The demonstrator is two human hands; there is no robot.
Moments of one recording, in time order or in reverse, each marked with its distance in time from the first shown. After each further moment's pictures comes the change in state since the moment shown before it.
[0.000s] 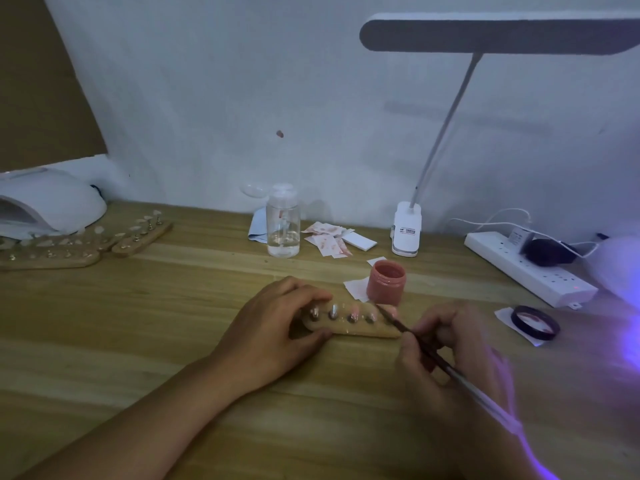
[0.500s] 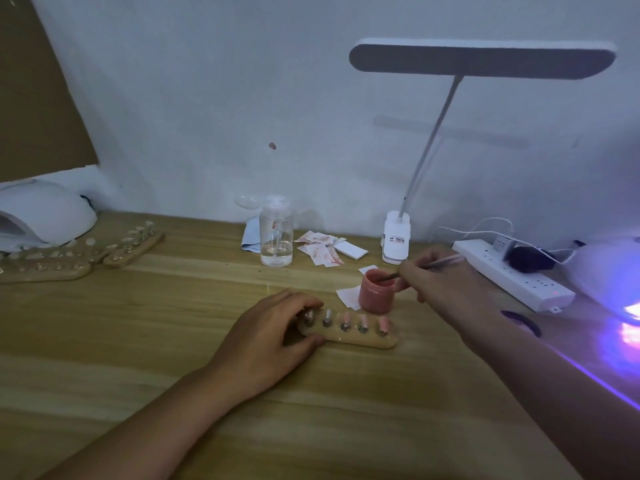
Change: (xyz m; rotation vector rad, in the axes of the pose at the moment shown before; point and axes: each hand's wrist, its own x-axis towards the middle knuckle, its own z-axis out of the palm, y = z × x) left_hand 0.001 -0.002 0.000 -0.030 -0.017 -0.003; right_hand 0.096 0.036 0.002 0.055 -0.202 0.616
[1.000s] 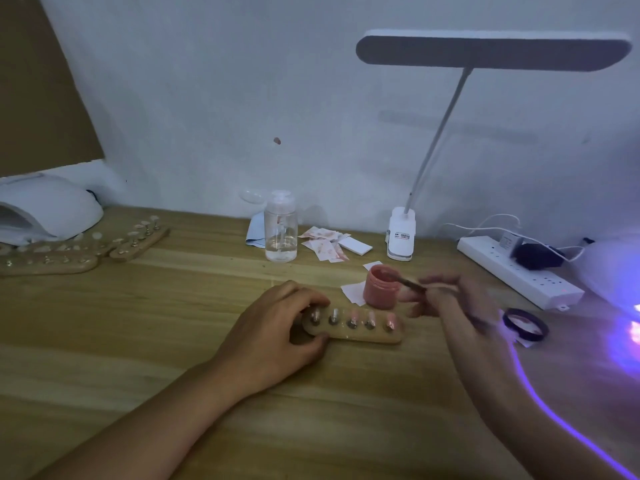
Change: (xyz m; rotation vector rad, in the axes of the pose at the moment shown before) left_hand -0.001 0.005 -0.001 0.005 0.024 0.012; right_hand -0.067 0.016 0.004 0.342 0.087 -0.306
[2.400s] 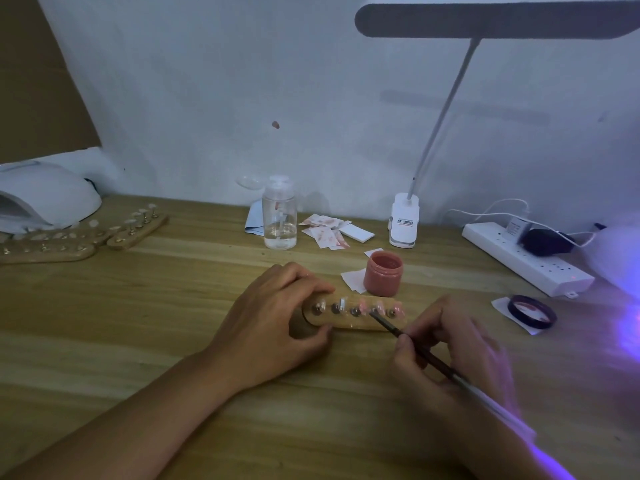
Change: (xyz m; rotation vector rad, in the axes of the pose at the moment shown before) left_hand -0.004 0.010 -0.005 0.096 0.052 0.118; right_hand -0.036 0.010 0.003 -0.430 -0.098 -0.302
